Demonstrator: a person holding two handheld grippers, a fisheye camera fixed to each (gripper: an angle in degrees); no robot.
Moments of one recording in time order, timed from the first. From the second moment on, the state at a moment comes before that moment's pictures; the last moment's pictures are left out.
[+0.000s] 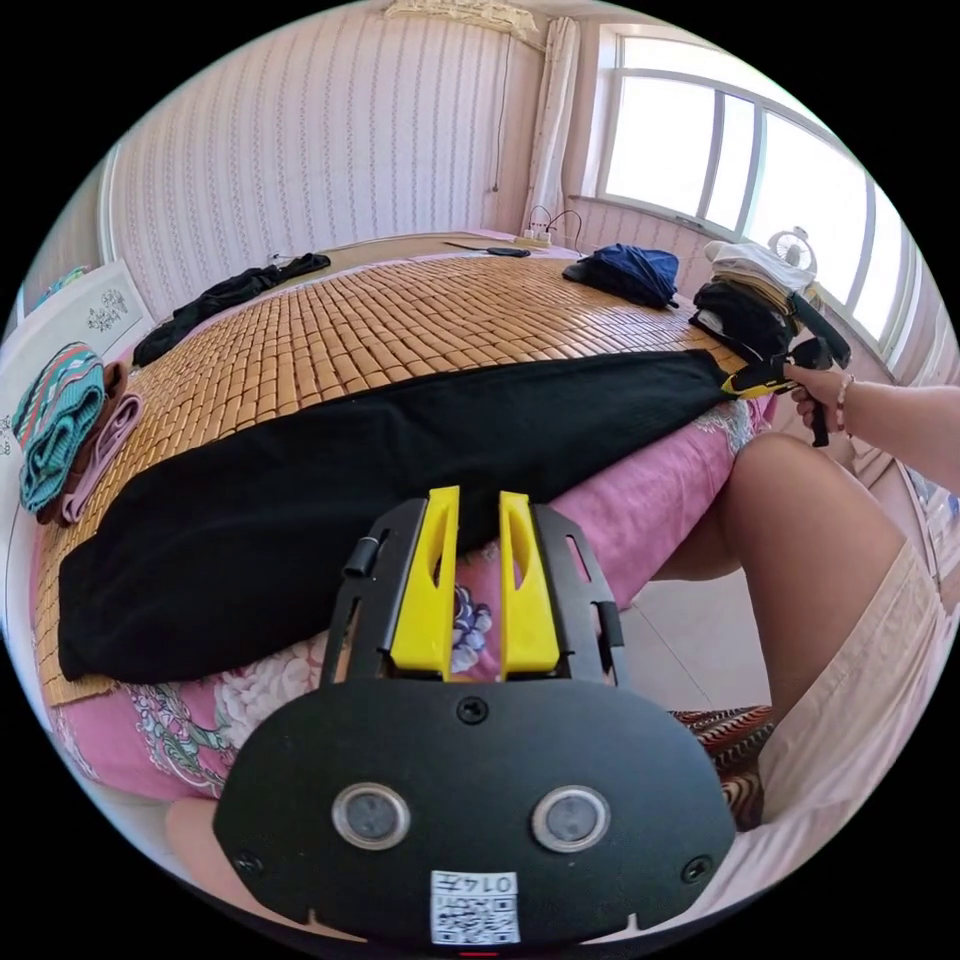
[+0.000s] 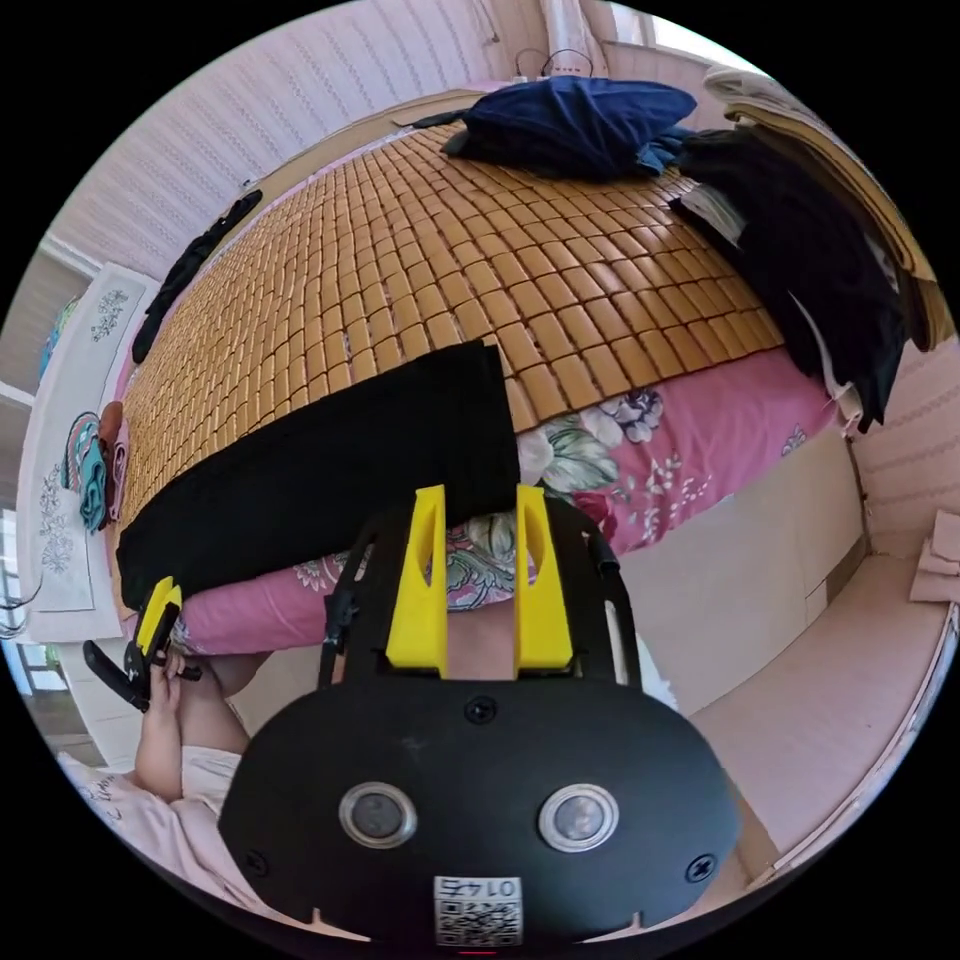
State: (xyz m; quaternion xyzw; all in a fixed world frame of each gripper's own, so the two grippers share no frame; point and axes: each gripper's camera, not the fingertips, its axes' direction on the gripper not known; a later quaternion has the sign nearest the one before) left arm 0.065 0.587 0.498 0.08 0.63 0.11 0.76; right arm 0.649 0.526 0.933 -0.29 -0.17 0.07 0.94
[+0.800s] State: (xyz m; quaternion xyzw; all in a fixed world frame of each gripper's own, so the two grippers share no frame) left arm -0.079 0.549 0.610 -0.02 0.63 -0.08 0.78; right arm 0.344 0.599 0.811 -0.26 -0.53 -0.30 0.75
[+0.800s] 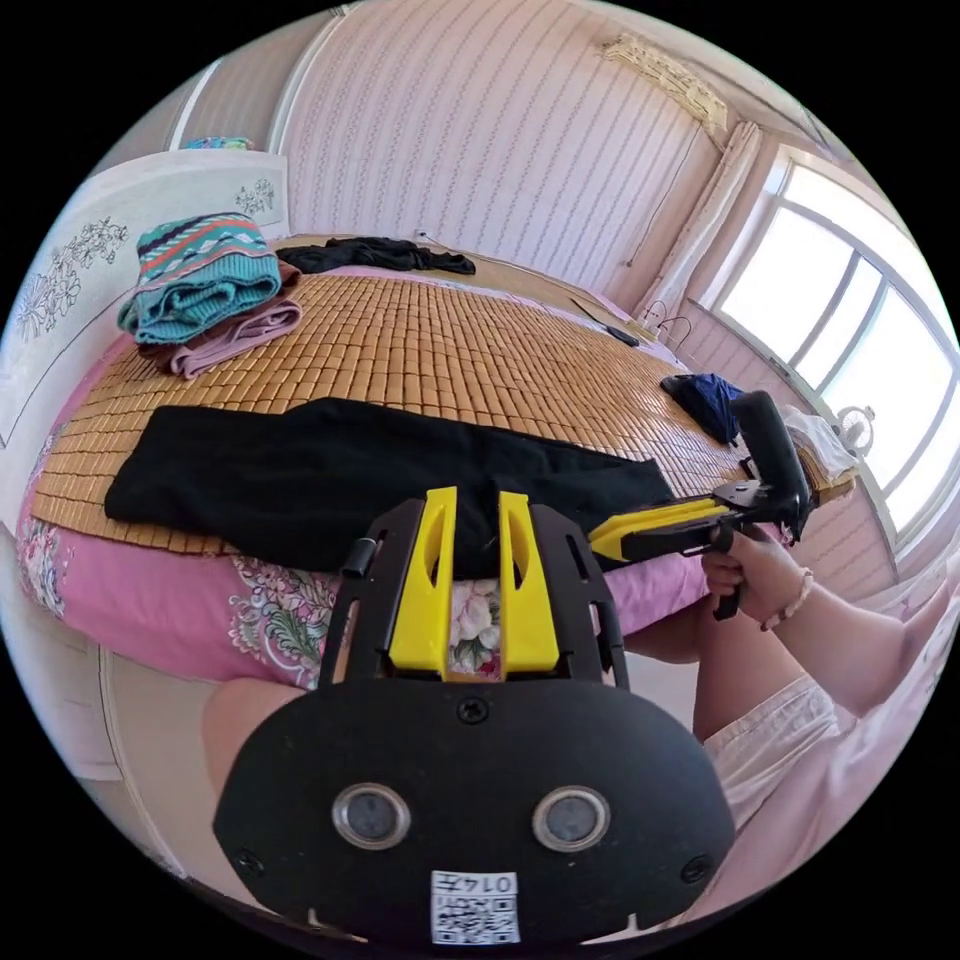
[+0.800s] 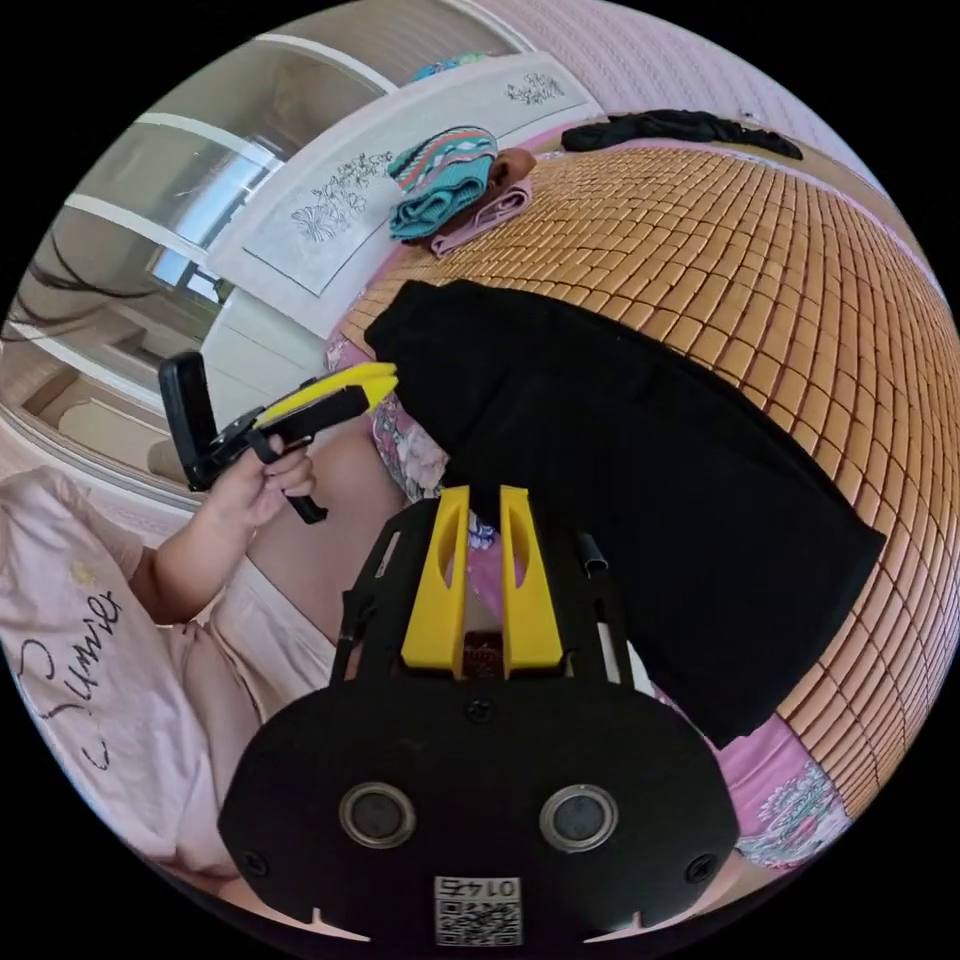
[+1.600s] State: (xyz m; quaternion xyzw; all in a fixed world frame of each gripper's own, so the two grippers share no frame) left arm -0.030 0.492 0.639 -0.14 0.67 -0.06 0.73; right arm 0.290 0.685 0.751 -0.11 -0.38 -0.44 0.81
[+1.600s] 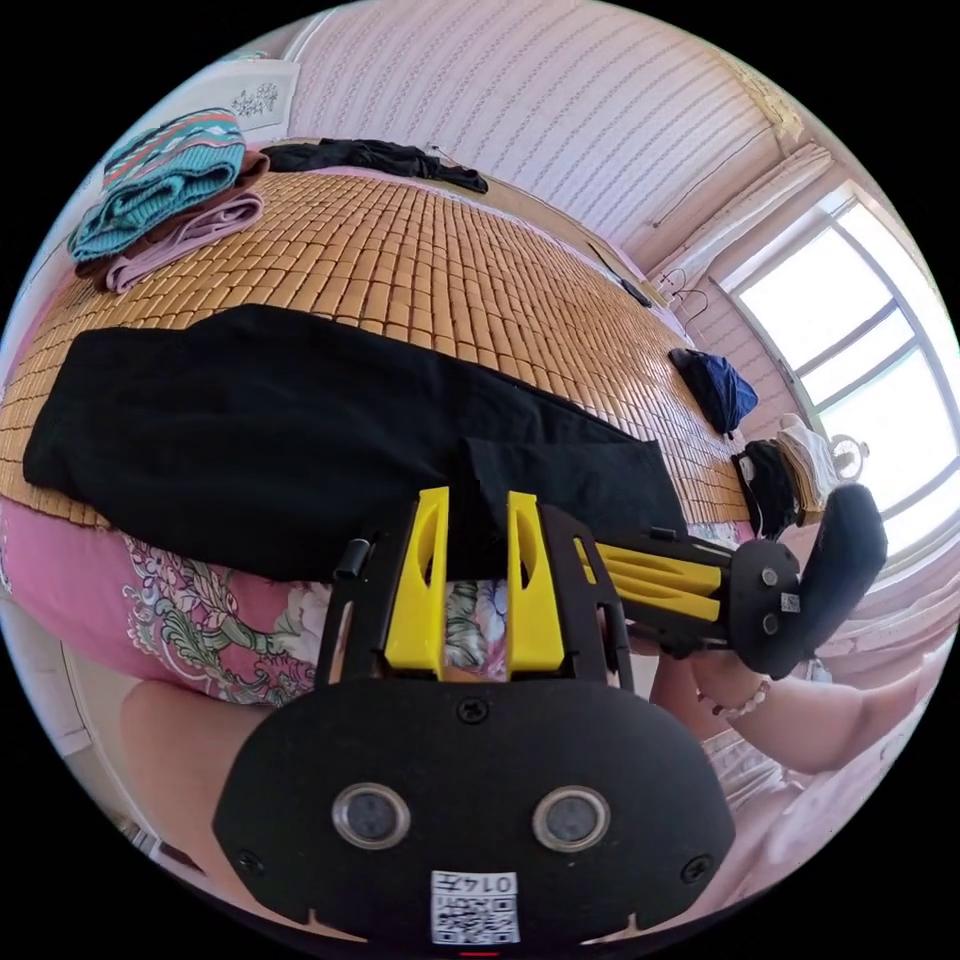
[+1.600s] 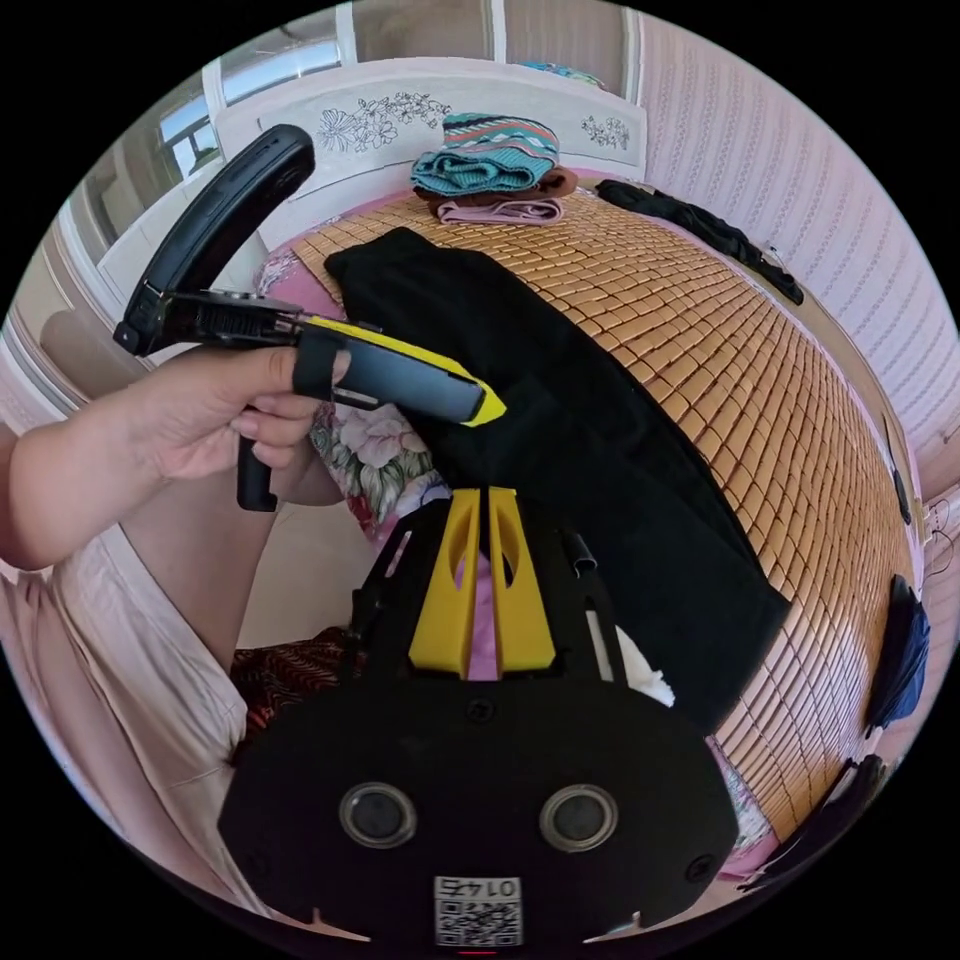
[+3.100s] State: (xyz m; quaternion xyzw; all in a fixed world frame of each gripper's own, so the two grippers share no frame) left arm -0.169 0.509 0.687 -0.11 0.53 -0.09 0.84; right arm 0.379 0.562 0.924 -0.26 -0.51 -0.12 0.81
